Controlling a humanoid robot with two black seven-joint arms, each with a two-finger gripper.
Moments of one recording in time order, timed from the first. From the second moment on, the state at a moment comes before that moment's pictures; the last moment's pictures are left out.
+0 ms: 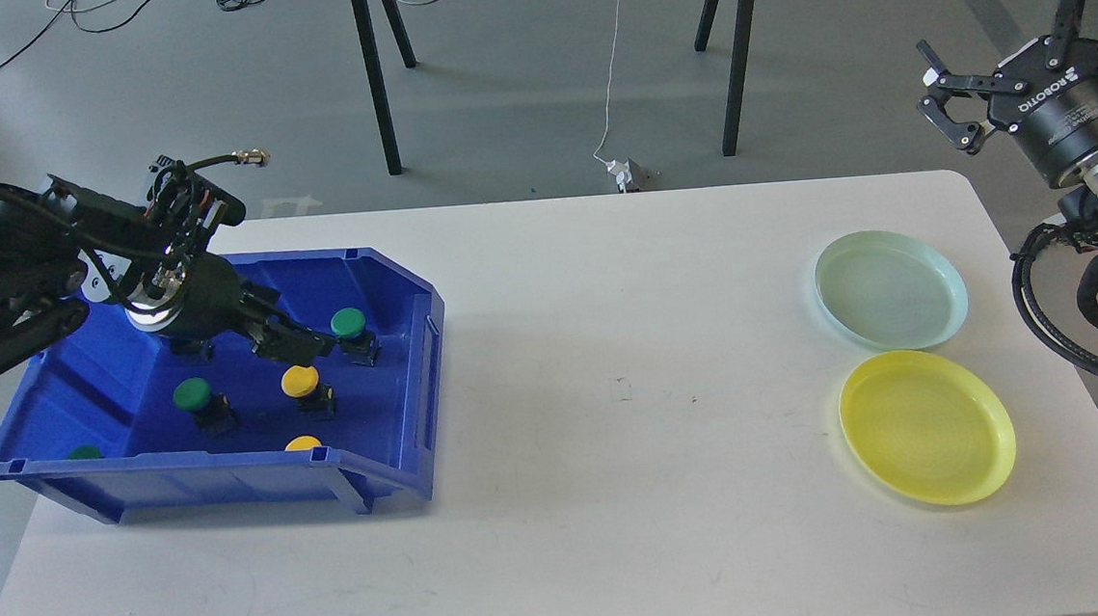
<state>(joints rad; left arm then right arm) -1.25 0.66 0.18 -0.98 1.74 -0.49 -0.49 0.67 -0.70 0.74 1.00 0.33 0.49 0.25</state>
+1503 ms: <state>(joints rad) -1.11 0.55 0.18 -0.81 1.74 -0.46 -0.49 0.62 -0.70 0.74 1.01 0.33 0.49 0.25</state>
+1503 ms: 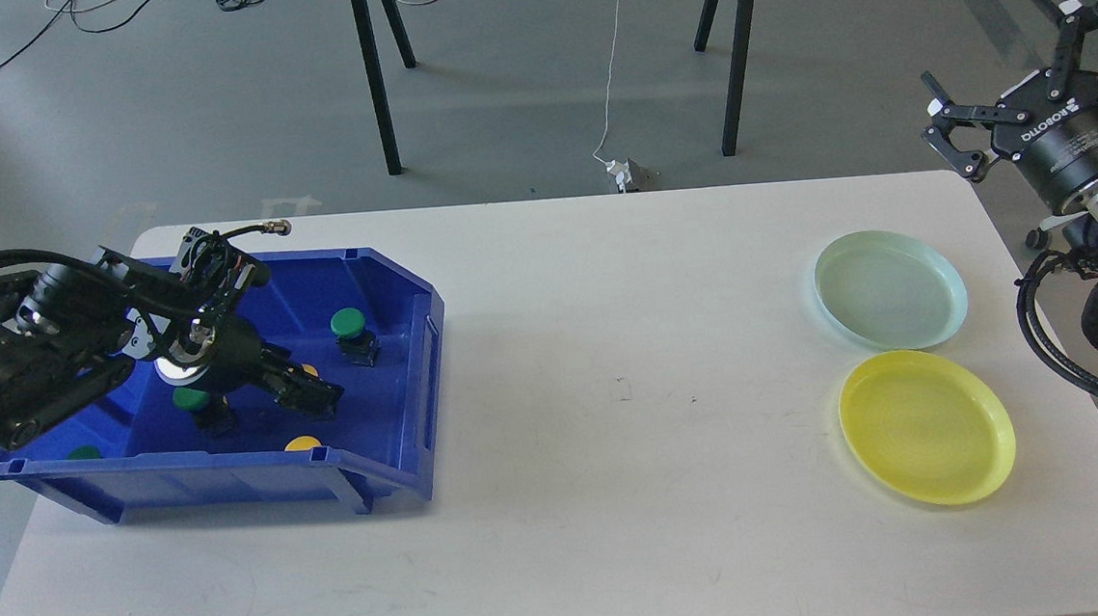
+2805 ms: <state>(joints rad) -1.22 1.00 -0.14 -1.40 1.59 -0.49 -0.49 0.57 -0.72 0.75 1.01 0.33 0.49 0.19</state>
